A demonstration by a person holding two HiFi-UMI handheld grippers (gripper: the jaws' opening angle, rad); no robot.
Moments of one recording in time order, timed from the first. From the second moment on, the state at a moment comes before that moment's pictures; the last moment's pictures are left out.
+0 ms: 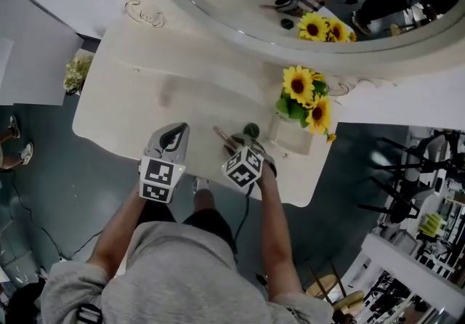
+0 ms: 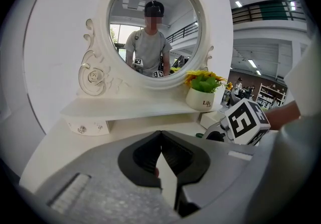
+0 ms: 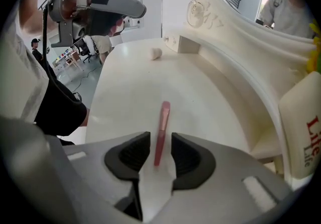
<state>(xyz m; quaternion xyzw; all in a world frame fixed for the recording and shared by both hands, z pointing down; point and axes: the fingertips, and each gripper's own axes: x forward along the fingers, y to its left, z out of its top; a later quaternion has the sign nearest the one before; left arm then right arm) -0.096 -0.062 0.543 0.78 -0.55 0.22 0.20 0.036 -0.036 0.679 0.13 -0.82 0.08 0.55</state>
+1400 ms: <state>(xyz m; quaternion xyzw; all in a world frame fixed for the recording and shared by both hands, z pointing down) 0.012 -0.088 0.497 0.85 -0.46 0.20 0.15 0.164 -0.059 0.541 0.37 -0.82 0.04 0.44</state>
